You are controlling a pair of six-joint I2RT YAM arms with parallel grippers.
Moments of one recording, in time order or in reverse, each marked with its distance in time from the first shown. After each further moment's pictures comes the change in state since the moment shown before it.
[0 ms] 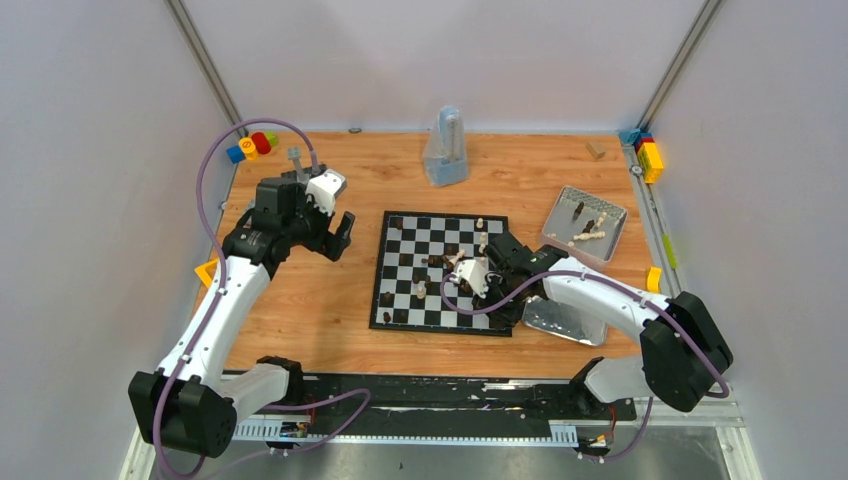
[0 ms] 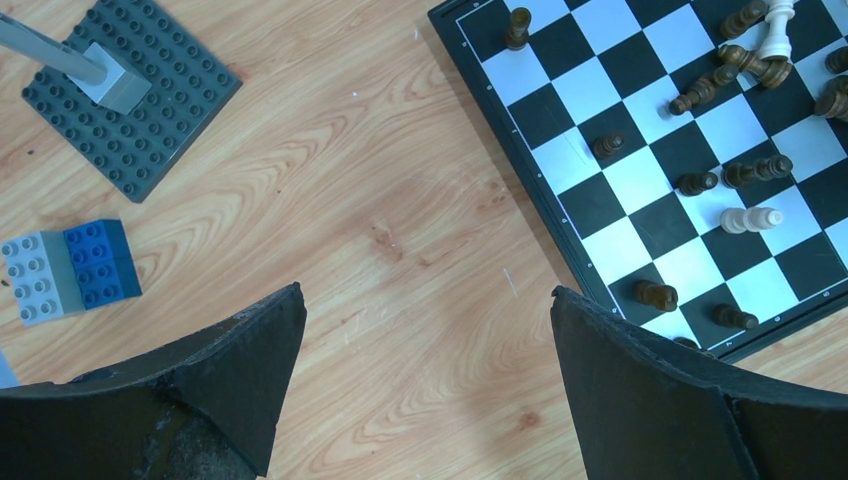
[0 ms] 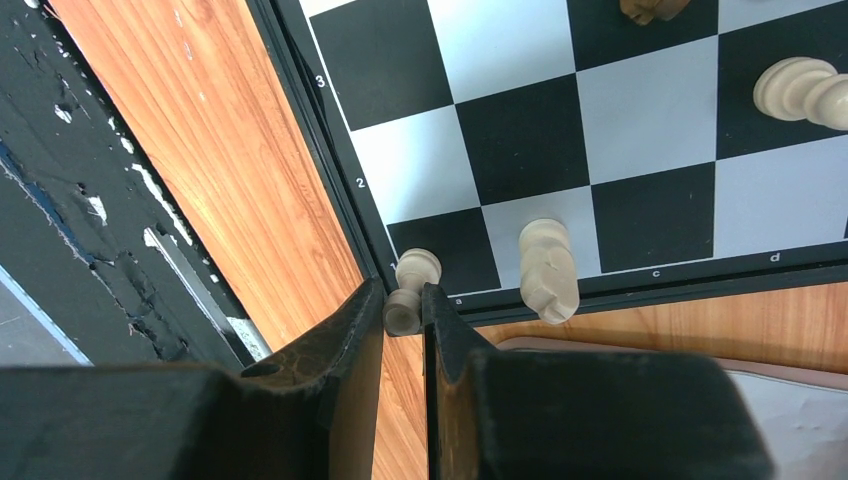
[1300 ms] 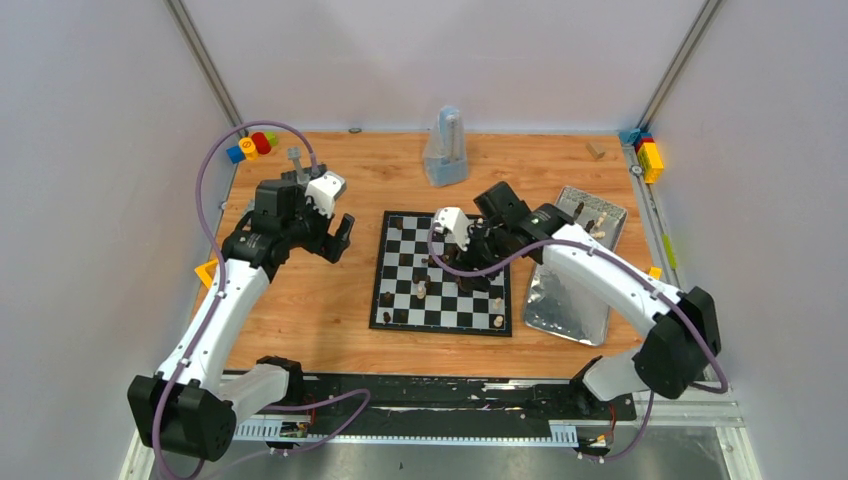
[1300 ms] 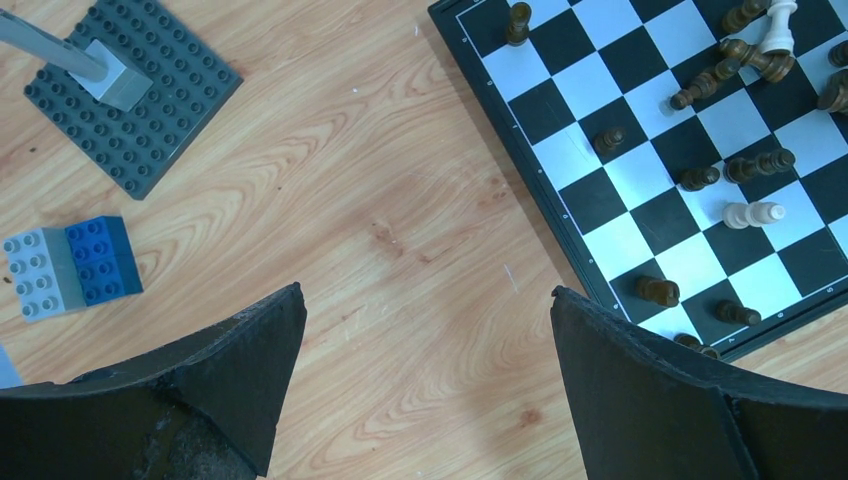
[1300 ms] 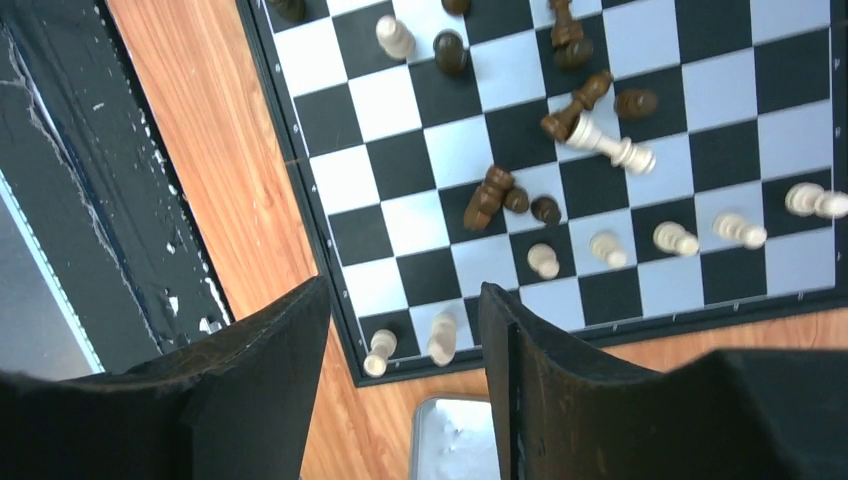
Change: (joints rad) left arm 0.000 -0.012 -0.014 0.000 -0.001 0.006; right arm -0.014 0.031 0.364 -0.072 -0.091 0.003
